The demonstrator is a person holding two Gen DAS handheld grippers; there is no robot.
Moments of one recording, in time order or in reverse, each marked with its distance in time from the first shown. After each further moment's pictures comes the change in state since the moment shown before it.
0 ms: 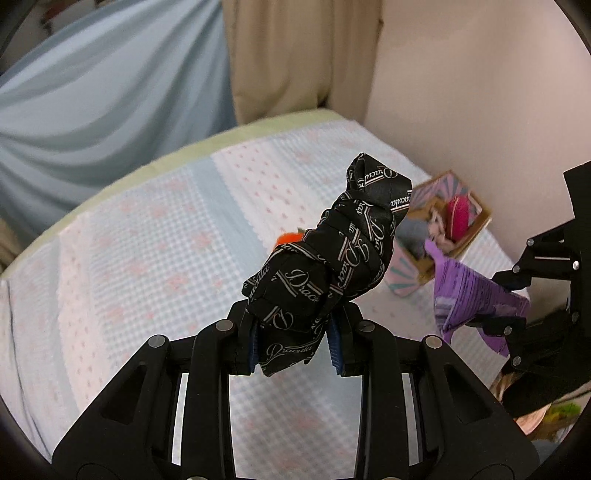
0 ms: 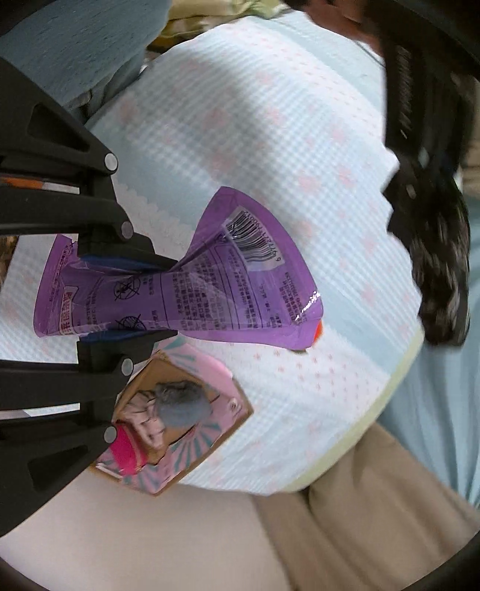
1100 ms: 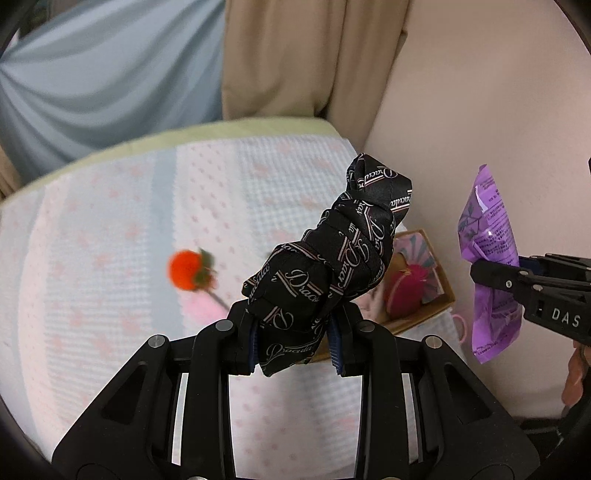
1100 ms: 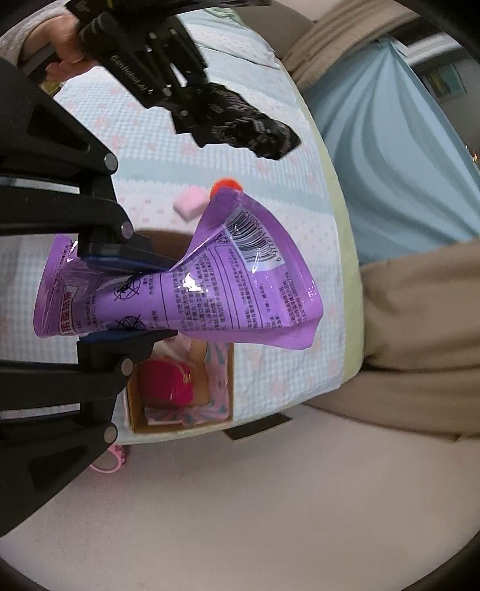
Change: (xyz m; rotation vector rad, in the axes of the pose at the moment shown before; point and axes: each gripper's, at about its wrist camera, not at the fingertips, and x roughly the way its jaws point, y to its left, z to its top) left arm 0.088 -0.197 0.089 -0.268 0.043 0.058; right arm -0.047 -0.260 -0.111 0.633 -0.201 0.099
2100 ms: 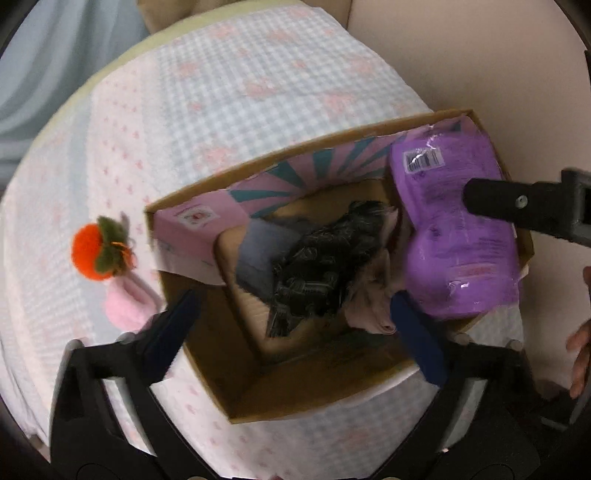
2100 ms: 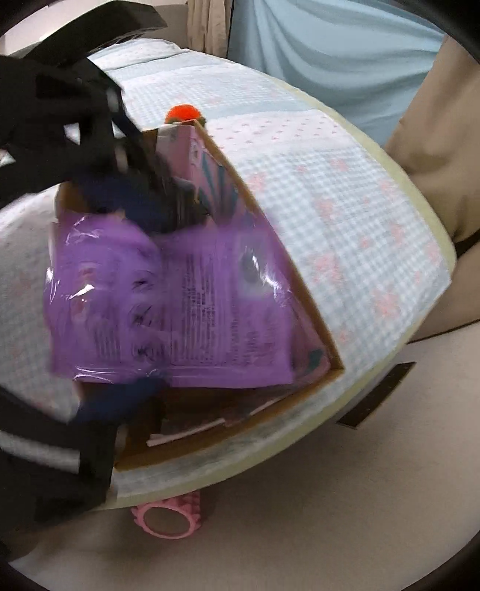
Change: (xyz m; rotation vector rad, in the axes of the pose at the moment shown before) left arm 0.206 -0.070 -0.021 0.189 0.374 0.084; right arm 0.183 -0.148 -0.008 0.468 0.256 0.091
